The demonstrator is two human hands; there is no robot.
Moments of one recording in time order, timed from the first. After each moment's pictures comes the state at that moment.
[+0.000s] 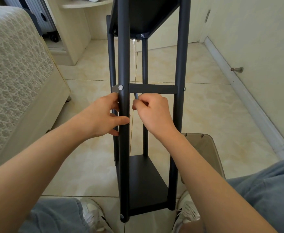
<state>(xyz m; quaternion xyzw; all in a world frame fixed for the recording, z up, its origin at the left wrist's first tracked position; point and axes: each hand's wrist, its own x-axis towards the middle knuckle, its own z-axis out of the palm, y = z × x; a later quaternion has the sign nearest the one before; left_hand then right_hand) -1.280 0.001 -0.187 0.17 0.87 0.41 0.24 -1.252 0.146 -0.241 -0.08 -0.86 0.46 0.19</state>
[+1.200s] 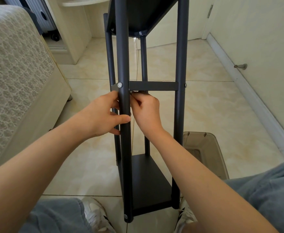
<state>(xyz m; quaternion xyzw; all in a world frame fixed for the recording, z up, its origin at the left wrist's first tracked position) -1.288 -0.001 -0.195 0.18 0.86 0.43 0.23 -1.281 0.134 -0.270 -0.07 -0.83 0.48 0.27</state>
